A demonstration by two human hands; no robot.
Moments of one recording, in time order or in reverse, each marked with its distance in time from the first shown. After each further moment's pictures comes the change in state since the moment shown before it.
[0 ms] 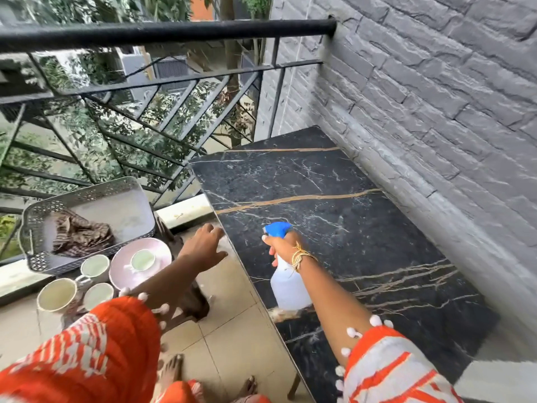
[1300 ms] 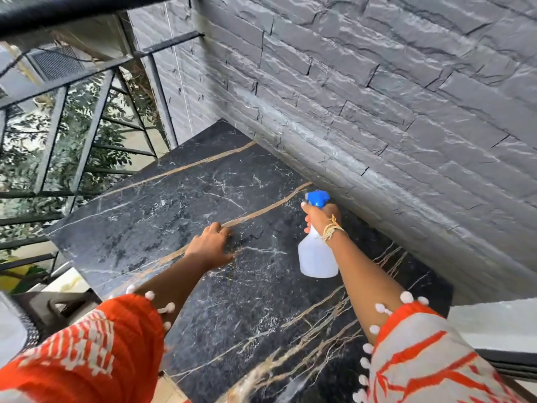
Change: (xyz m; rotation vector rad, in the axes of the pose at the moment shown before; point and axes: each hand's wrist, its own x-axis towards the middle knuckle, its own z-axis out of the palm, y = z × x) left_hand 0.225 0.186 0.032 0.170 -0.204 0.327; right_hand 0.144 0.037 -0.268 0.352 0.582 0.182
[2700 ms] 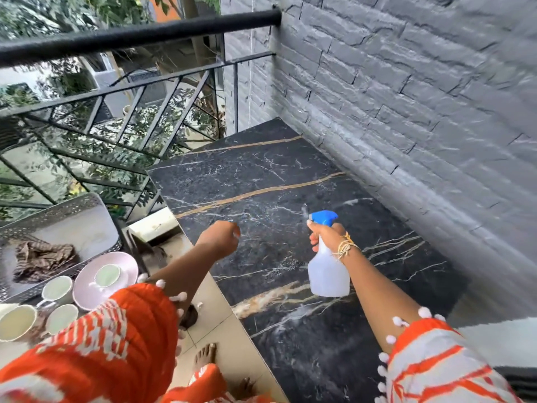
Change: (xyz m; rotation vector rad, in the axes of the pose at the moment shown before) left_hand -0.204 0.009 0.018 -0.255 0.171 -0.270; right_hand -0.163 0.083 -0.014 0.031 -0.341 -0.065
